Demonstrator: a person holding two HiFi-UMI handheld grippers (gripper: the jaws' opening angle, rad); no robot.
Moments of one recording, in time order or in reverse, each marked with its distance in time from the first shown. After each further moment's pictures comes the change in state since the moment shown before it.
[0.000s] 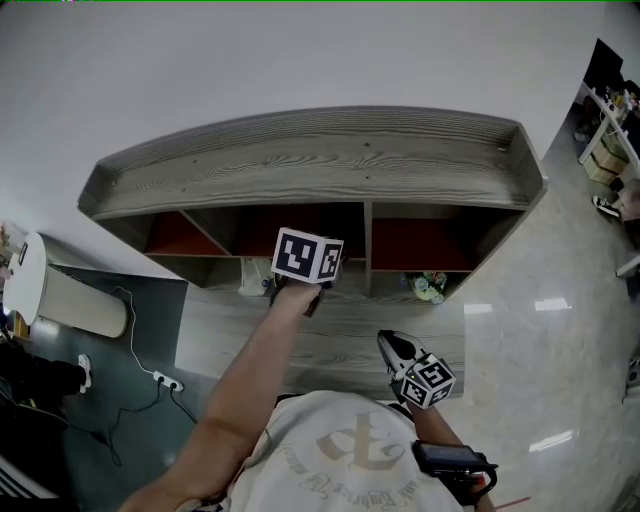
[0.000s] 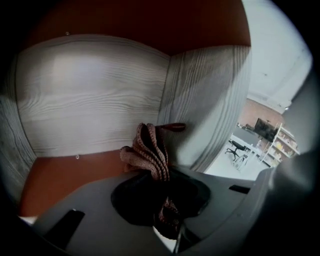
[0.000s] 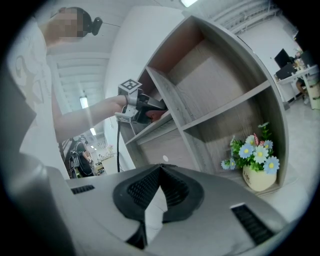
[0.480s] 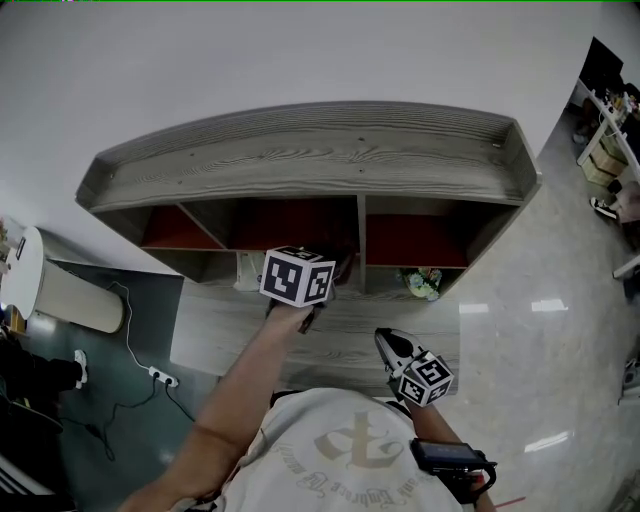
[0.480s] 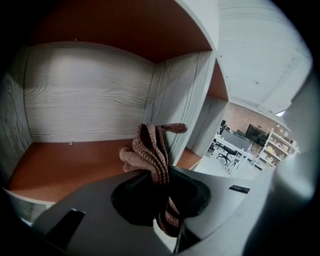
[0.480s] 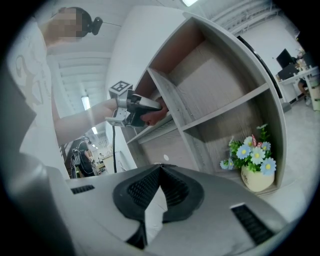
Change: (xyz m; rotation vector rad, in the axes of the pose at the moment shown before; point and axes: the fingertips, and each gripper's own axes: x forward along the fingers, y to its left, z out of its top) left arm -0.018 -0.035 -0.022 -0.014 -0.071 -0.098; right arm -0.010 -0.001 -0.002 -0.009 0.006 0.013
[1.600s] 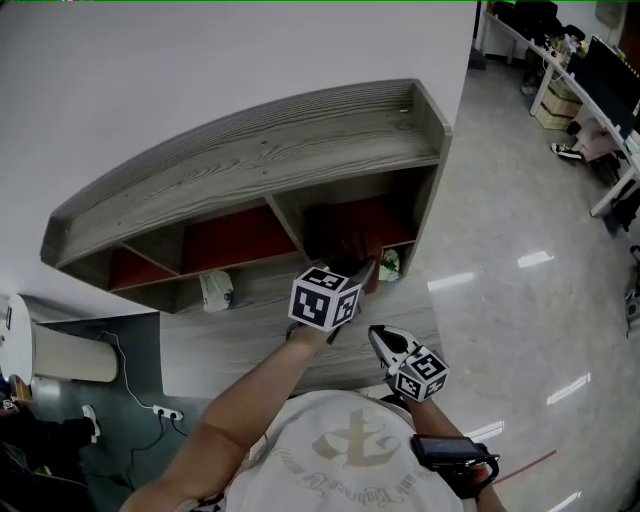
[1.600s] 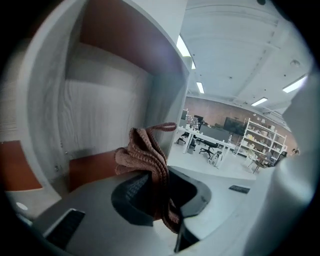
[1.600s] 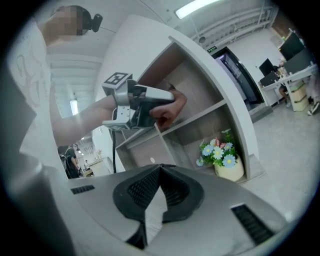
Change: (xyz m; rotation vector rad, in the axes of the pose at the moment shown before) left arm 0.085 -0.153 -0.016 0.176 -0.044 -0.202; right arm -0.071 -0.034 -0.009 0.050 -0.069 -0.151
